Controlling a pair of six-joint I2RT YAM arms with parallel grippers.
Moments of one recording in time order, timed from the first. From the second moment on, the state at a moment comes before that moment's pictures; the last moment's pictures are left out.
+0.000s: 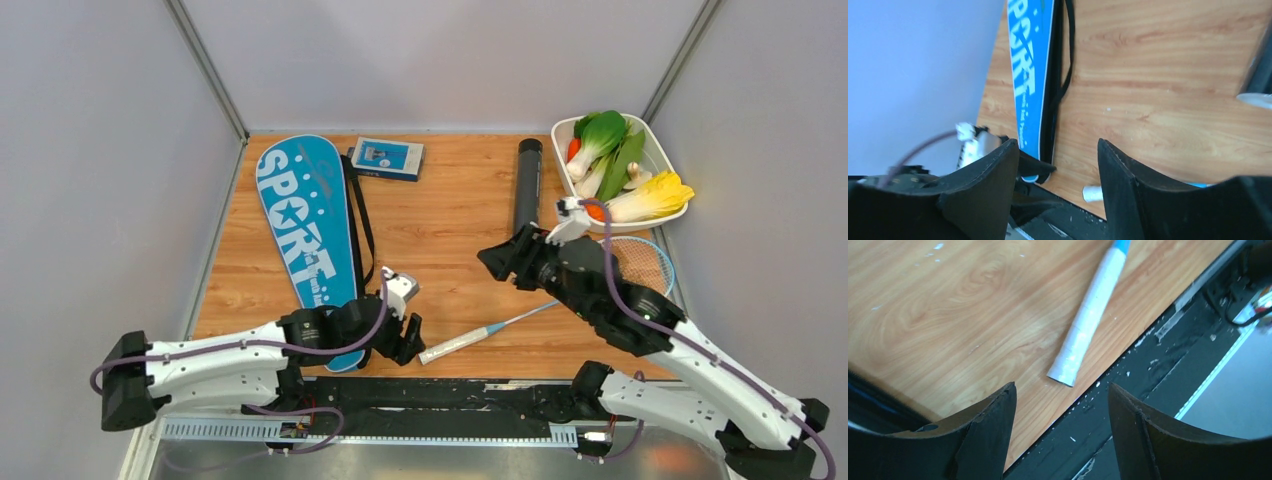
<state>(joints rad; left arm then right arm) -1.18 0.84 0.54 -0.35 -0.14 -0.57 0.92 0.80 0.97 -0.57 0.27 0.87</state>
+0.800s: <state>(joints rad) -1.31 1.45 0.67 -0.15 -0.15 -0.39 0.92 0.47 0.79 -0.53 0.41 0.88</state>
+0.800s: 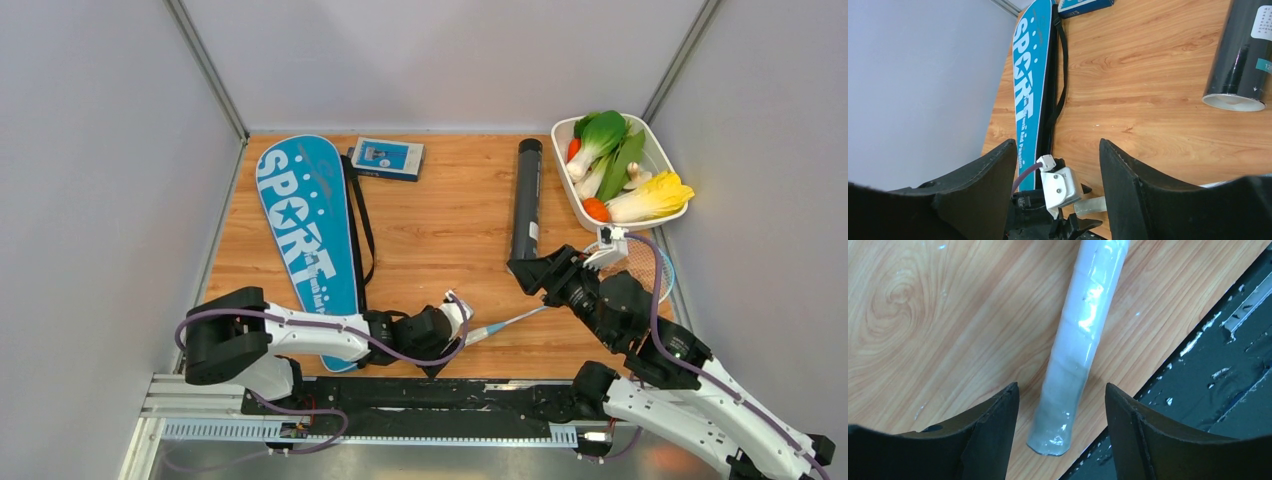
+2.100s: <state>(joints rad) -1.52 0.85 0.52 -0.26 -0.38 -0.64 1.07 0.45 0.28 -0.20 0.17 1.47</state>
